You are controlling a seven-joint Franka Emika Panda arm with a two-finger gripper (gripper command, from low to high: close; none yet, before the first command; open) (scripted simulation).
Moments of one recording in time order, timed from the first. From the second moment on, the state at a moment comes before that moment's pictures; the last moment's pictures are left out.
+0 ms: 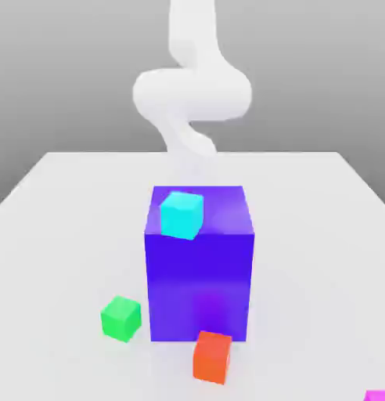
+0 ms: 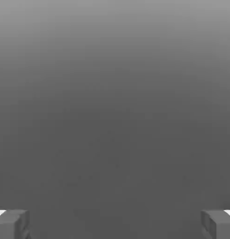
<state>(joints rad) -0.02 -0.71 0.04 -2.28 -0.02 2.31 0.84</state>
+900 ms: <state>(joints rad) 0.04 0.26 0.31 -2.09 -0.33 2.45 1.35</state>
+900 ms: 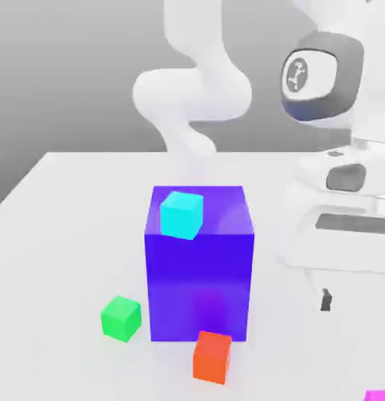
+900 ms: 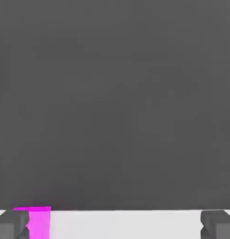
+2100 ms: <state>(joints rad) -0.15 0.33 0.25 -2.27 -0.14 2.53 1.29</state>
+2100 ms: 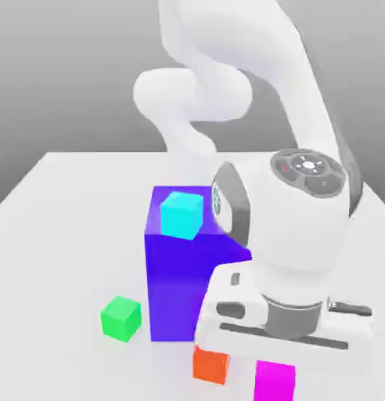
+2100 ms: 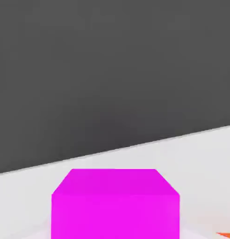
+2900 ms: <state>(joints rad) -0.47 -0.08 0.12 -2.81 0.01 2.73 1.93</state>
